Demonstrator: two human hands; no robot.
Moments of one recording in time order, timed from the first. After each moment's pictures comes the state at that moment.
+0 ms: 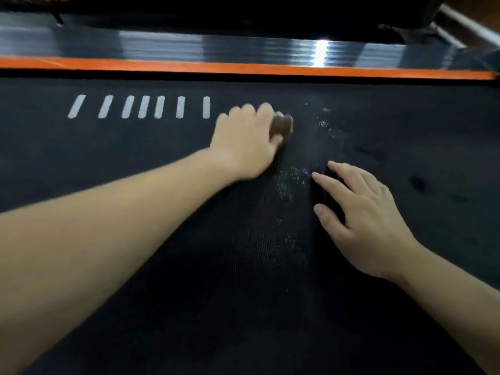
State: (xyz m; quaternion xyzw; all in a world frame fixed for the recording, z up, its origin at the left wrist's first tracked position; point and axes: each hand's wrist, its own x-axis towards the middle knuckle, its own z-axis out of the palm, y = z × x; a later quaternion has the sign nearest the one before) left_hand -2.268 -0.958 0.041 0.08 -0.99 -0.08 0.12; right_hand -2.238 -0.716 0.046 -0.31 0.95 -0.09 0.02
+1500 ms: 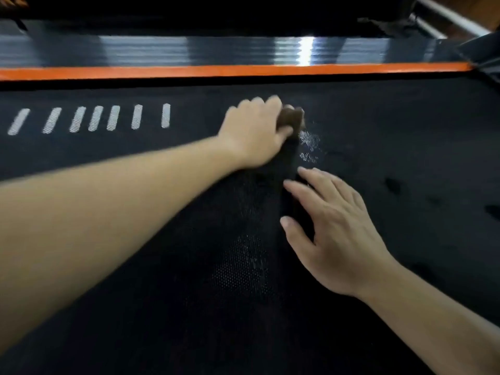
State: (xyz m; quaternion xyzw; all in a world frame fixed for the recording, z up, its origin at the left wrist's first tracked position) left_hand -2.338 -0.914 0.042 0.02 -0.99 -0.09 0.12; right_hand -2.237 -0.712 0.042 -0.32 0.94 -0.12 -0.02
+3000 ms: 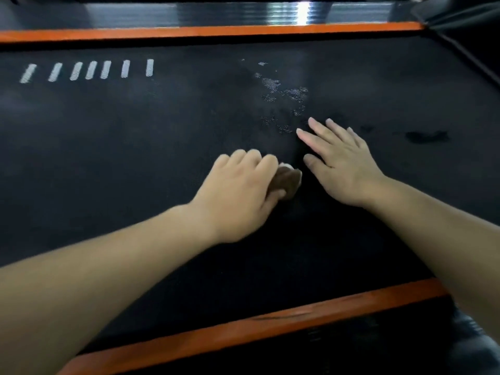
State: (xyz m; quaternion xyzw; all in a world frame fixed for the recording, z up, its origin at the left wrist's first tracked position) left_hand -2.116 -0.808 0.040 -0.13 -0.98 -0.11 0.14; right_hand -2.244 -0.609 0.042 -0.30 0.95 -0.07 0.06
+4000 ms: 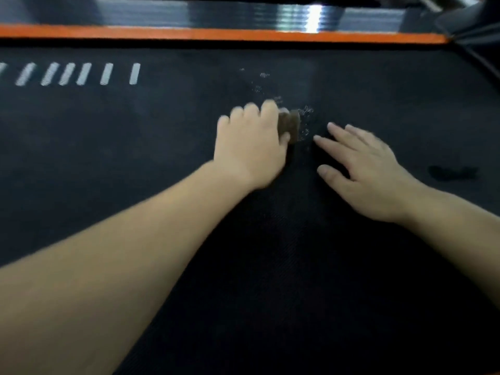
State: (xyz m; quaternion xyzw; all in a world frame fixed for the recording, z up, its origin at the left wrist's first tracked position) left_hand -2.258 -0.802 0.042 0.11 -0.98 -0.08 0.13; right_hand -2.310 -0.595 0.058 -0.33 0.94 -0.05 0.08
